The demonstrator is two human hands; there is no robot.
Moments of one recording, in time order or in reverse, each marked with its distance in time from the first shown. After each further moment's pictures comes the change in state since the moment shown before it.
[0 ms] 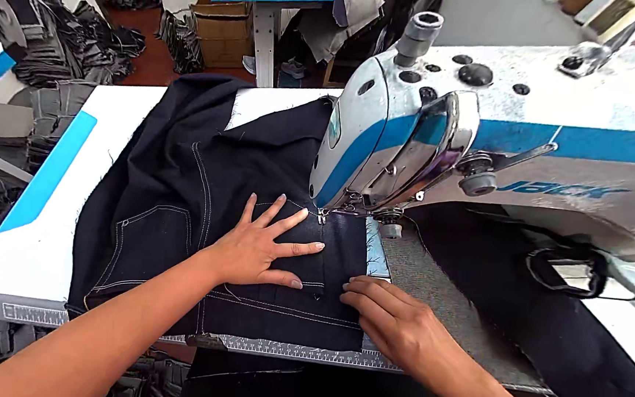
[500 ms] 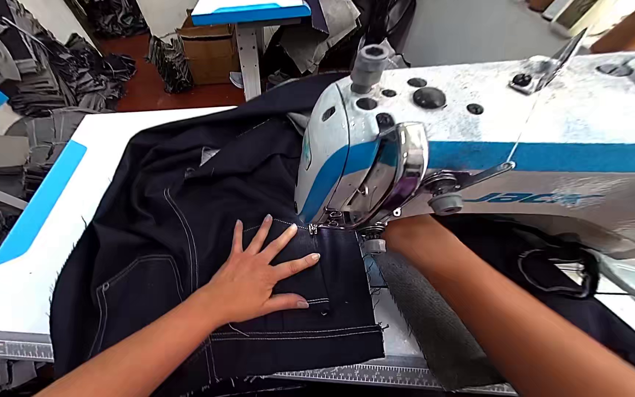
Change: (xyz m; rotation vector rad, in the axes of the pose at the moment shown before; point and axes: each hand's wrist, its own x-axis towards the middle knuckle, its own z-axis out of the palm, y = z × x) left_hand -0.001 0.028 0.007 0.031 0.044 -0.162; right_hand 0.087 0.087 -0.021 -0.321 -0.115 0.407
